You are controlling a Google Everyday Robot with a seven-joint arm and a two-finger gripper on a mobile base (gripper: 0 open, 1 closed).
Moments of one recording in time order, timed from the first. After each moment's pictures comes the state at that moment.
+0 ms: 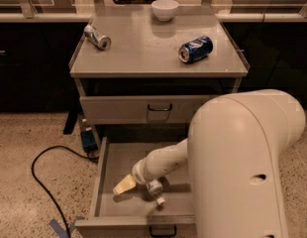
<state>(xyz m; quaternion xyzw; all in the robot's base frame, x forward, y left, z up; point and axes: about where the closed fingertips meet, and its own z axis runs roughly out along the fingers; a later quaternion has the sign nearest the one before) 0.553 0.078 0.429 -0.37 0.89 0.19 0.22</state>
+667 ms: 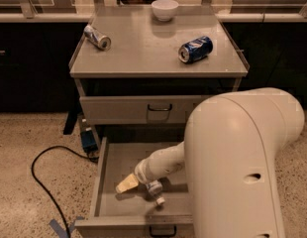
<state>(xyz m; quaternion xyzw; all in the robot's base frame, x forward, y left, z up) 0.558 0.071 0.427 -0.35 0.89 0.18 0.22</state>
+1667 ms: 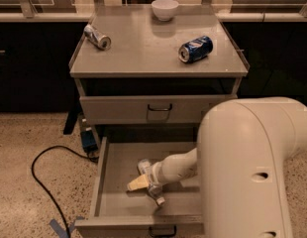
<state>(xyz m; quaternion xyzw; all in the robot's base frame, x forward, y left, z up) 0.566 0.023 0.402 -0.27 0.92 0.18 0.22</state>
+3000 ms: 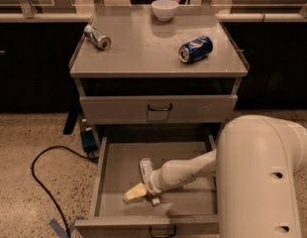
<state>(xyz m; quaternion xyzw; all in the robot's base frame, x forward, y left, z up) 0.544 0.039 0.360 -0.28 0.91 0.24 0.18</state>
